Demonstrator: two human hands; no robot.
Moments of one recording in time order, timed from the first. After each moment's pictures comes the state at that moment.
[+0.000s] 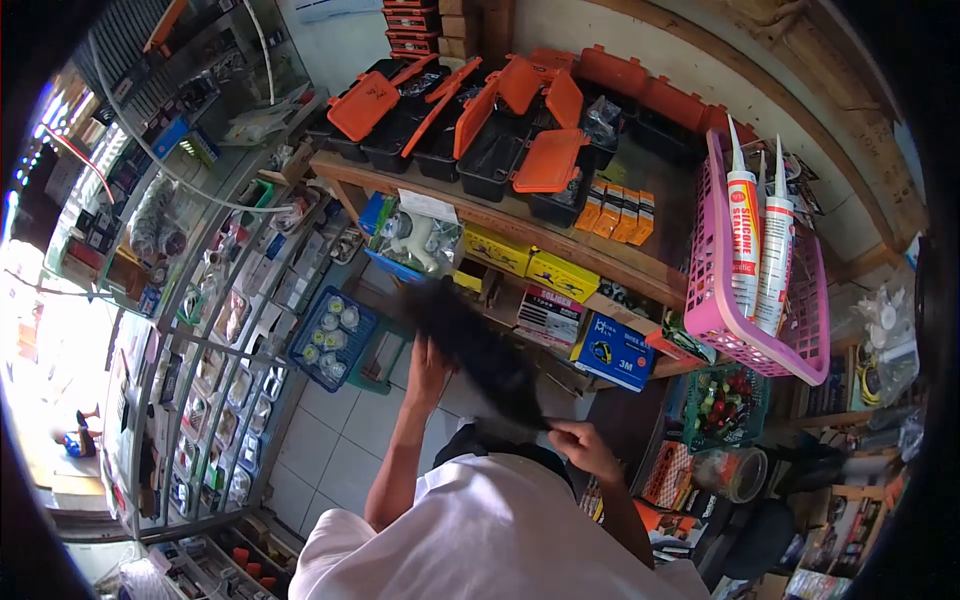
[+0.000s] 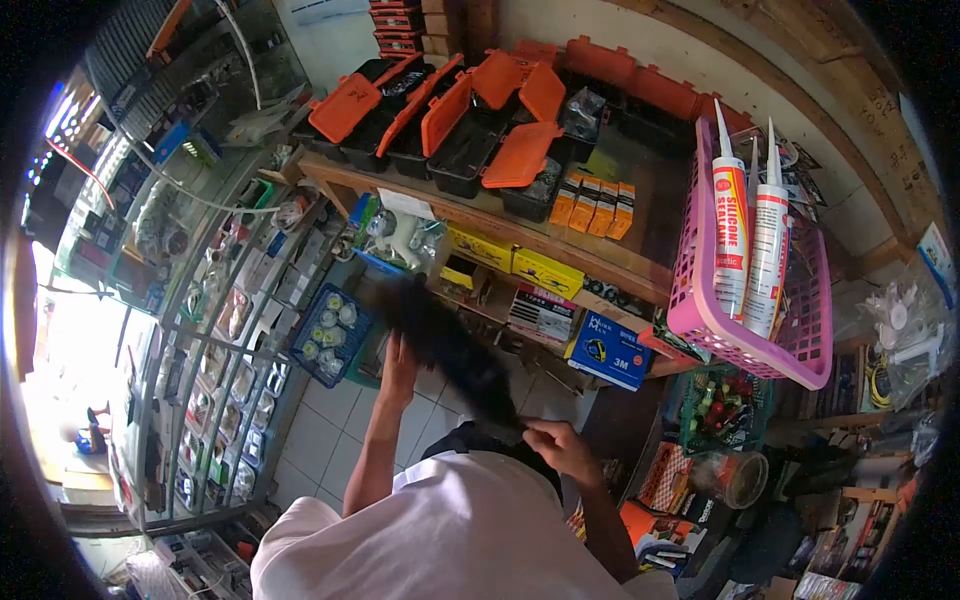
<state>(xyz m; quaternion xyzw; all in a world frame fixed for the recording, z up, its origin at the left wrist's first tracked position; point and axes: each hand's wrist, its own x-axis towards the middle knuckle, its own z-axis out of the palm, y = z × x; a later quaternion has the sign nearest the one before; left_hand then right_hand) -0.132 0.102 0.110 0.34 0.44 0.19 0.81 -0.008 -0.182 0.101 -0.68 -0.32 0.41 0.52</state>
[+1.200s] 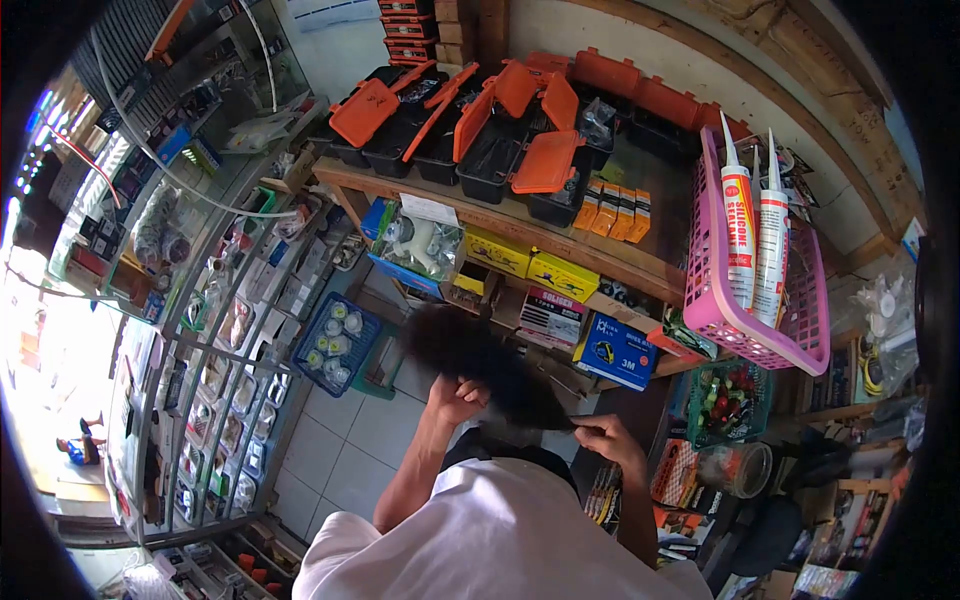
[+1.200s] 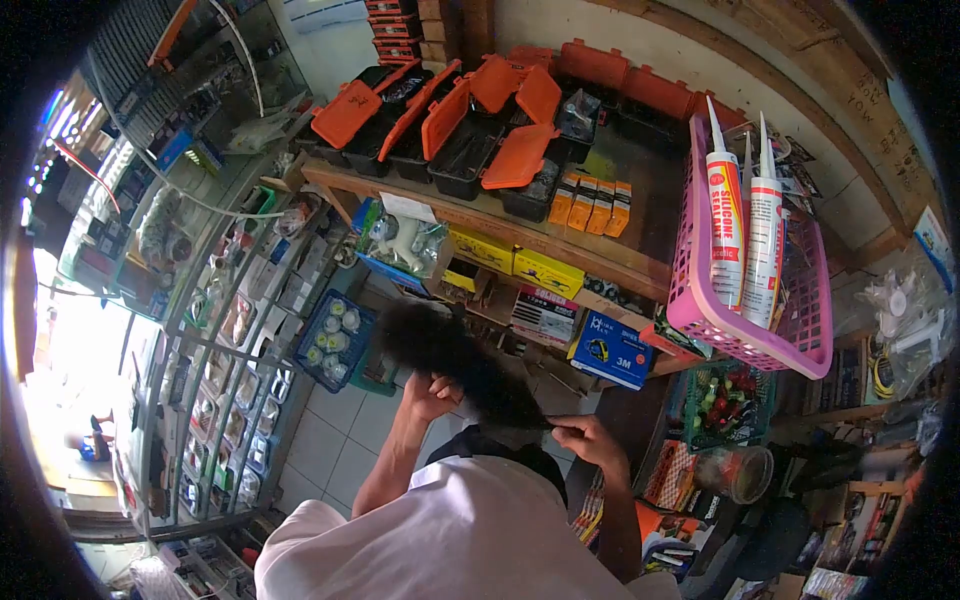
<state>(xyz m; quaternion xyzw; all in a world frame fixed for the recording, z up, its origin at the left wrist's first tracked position) -0.133 0.077 0.083 -0.17 0.16 0.06 0.97 0.026 -0.210 0.087 -0.65 -0.29 0.47 0.52</state>
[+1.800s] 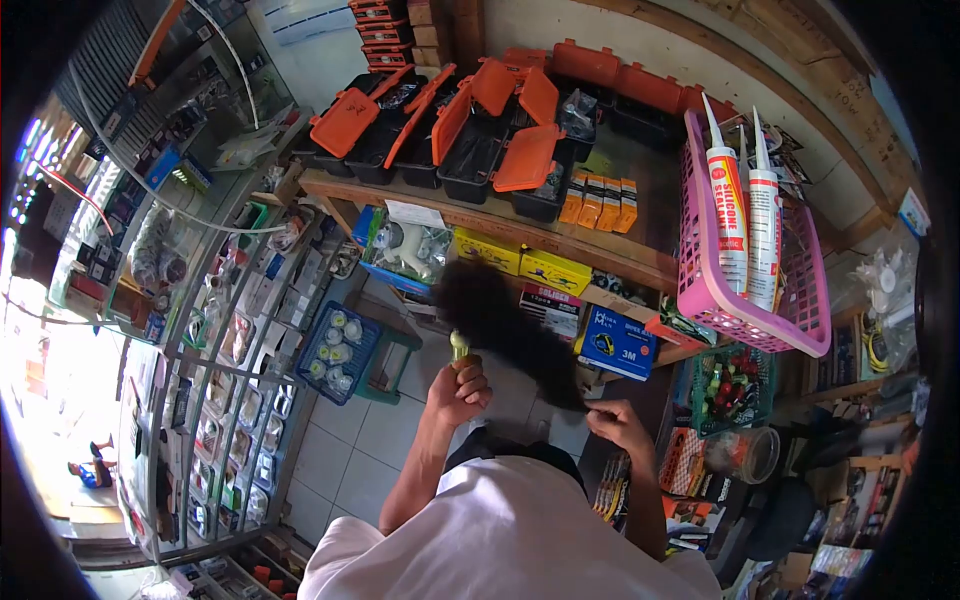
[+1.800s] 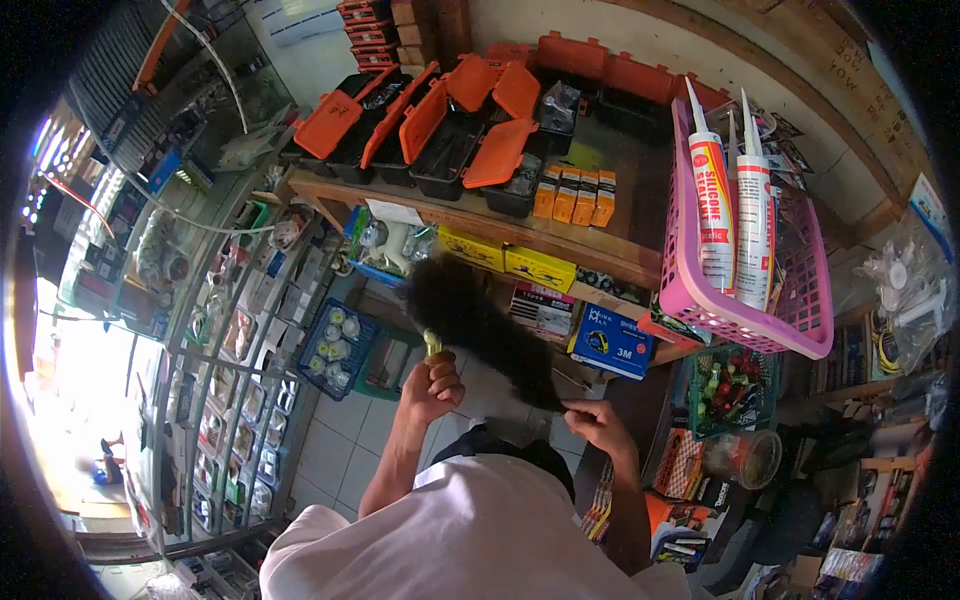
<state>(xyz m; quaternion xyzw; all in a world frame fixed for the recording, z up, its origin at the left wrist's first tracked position) -0.131 0.076 0.090 -0.15 0.18 0.04 0.97 0.038 -0.219 0.087 -0.66 -0.28 0.43 0.55</state>
